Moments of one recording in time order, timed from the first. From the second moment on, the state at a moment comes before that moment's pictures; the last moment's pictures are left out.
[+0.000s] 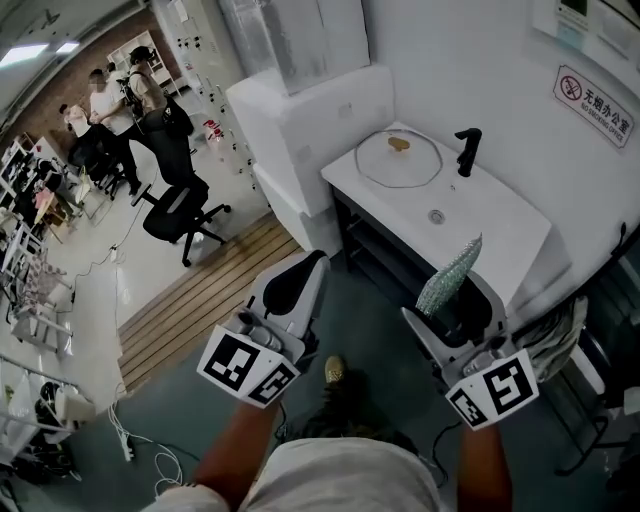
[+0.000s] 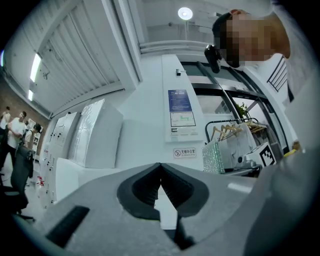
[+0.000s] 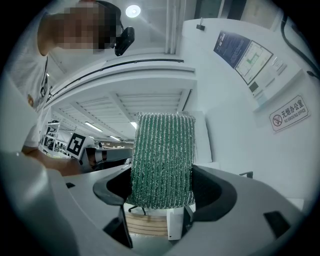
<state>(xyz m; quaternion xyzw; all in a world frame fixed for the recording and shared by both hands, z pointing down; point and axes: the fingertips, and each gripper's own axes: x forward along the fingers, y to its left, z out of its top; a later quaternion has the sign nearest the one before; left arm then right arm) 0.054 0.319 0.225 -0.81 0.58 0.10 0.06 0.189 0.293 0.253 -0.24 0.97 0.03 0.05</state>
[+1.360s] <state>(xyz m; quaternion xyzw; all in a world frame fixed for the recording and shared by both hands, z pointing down) -0.116 0.006 0.247 -0.85 0.52 0.10 0.02 0.038 0.010 0.259 -0.34 0.94 0.03 -0.01</state>
